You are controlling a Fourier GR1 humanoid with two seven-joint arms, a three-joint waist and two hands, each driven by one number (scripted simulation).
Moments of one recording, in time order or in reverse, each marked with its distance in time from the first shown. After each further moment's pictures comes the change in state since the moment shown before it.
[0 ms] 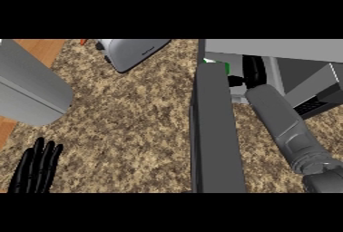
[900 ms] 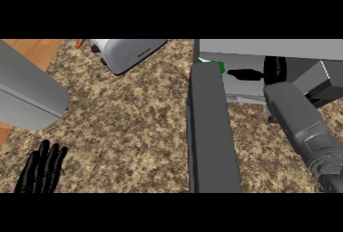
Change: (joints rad) left arm 0.017 -0.018 -0.047 -0.018 -0.055 0.020 0.019; right arm 0.023 -0.082 -0.083 -0.030 -0.062 -0.019 -0.081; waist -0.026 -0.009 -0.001
